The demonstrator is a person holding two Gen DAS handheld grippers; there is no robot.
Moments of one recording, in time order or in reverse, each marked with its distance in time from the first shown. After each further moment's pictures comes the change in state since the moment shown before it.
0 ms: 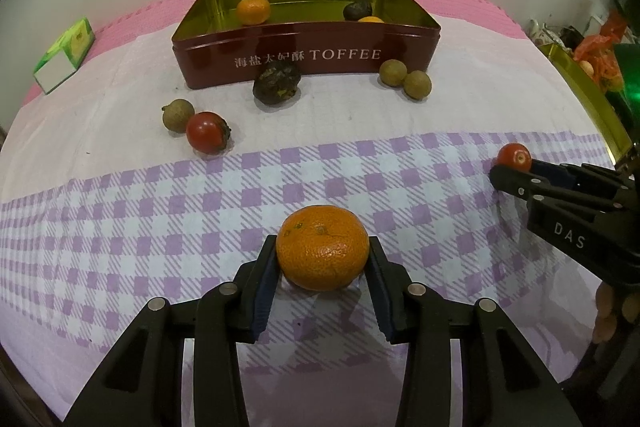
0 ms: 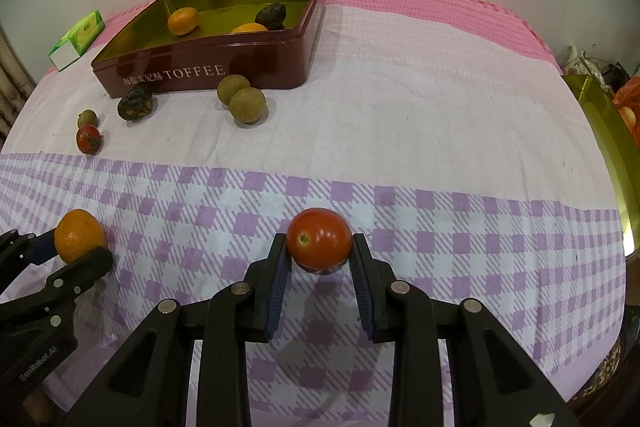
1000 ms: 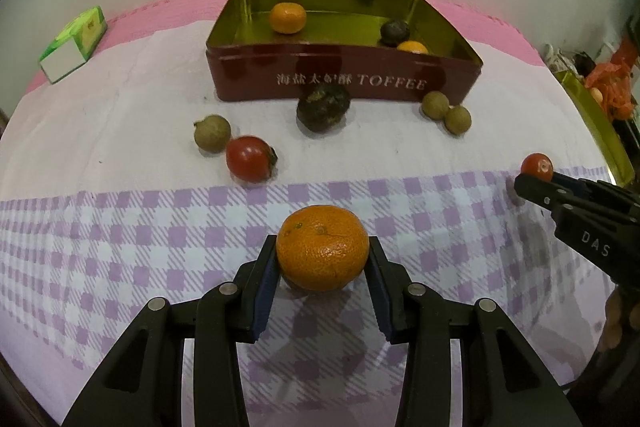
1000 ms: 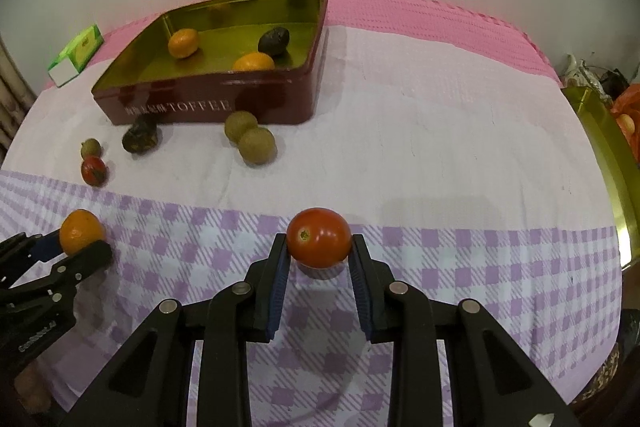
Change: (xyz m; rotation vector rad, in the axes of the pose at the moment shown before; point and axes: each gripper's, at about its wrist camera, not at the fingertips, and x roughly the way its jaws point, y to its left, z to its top) left arm 0.006 0.031 0.026 -0.054 -0.012 -0.008; right arm 0.005 0.002 0.045 0.007 -0.031 0.006
